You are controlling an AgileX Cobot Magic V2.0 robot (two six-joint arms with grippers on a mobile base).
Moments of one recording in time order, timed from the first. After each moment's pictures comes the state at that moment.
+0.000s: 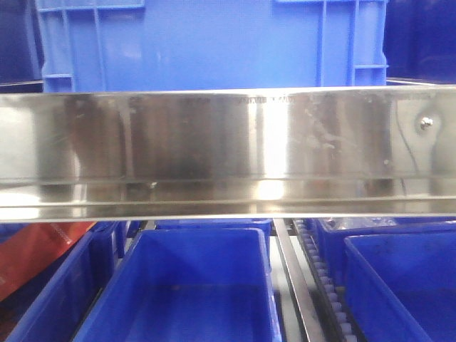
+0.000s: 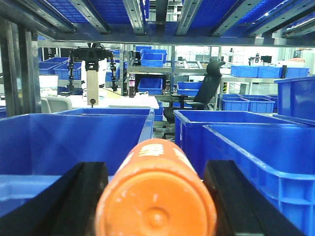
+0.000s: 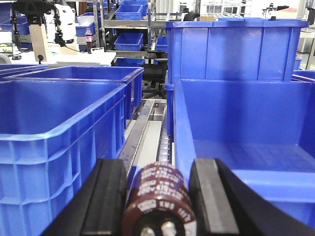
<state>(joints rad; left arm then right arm) 0.08 0.33 -0.56 -0.08 0.15 0.07 0.10 0.43 -0.68 0.10 0.35 -0.05</state>
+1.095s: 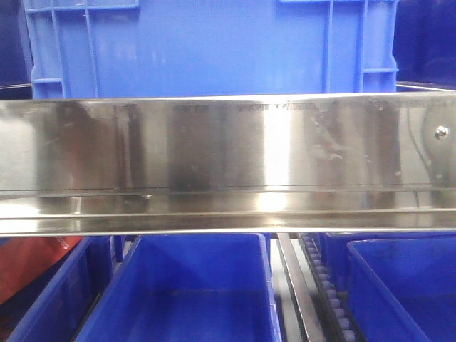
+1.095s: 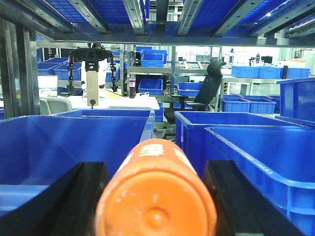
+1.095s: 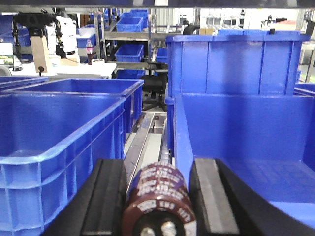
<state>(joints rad) 0.08 0.33 -0.56 -0.08 0.15 0.07 0.10 0.43 -0.68 0.10 0.31 -0.05</state>
